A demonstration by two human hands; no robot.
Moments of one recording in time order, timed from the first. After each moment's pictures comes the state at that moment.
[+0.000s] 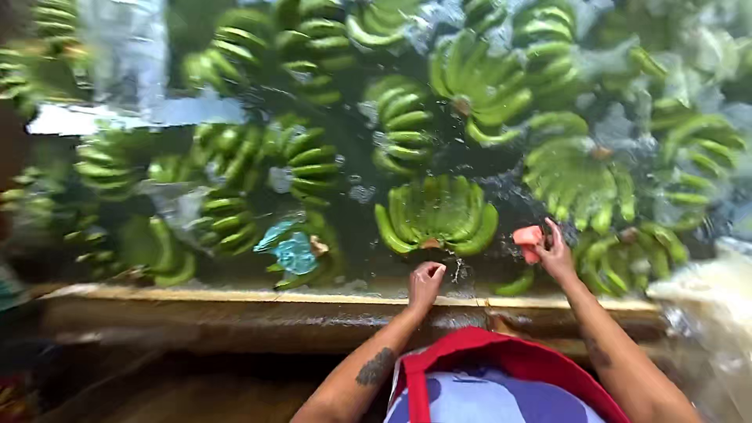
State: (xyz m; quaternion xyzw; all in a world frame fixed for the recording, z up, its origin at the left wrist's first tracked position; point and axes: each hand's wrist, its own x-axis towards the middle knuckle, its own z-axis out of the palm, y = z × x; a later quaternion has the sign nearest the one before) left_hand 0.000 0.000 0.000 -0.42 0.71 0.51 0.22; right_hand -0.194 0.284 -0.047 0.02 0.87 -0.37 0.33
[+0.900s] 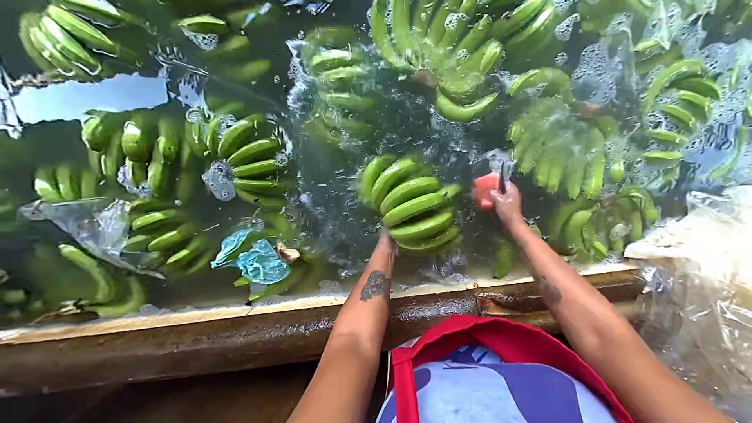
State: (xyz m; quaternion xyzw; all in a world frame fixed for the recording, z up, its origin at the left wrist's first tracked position) left_hand -0.047 -0.057 -0.079 -0.63 0.31 0.71 0.08; right_hand -0.218 0.190 -0.088 0.08 0.83 -0.45 0.33
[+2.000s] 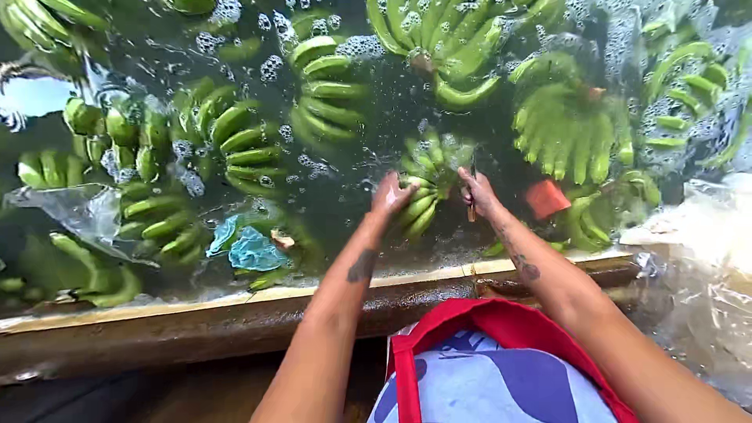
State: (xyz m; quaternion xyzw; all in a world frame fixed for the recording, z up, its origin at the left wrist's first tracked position) left_hand -0.113 -0.098 -0.074 -0.28 0.83 0.39 0.29; right_hand -0.204 0.135 -0.077 0.22 0.64 -0.58 0.46
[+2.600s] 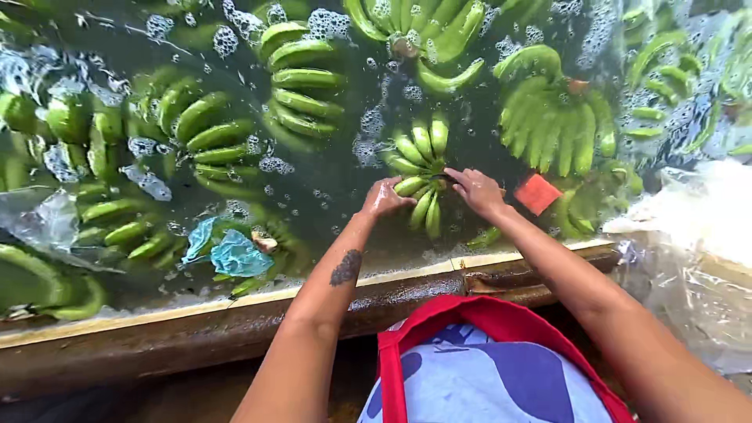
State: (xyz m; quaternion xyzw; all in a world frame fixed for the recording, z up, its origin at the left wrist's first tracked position) left_hand -0.113 -0.090 -0.079 -0.19 0.79 0.45 0.36; right_hand -0.212 0.176 -0.047 -0.32 0.88 -0.19 0.31
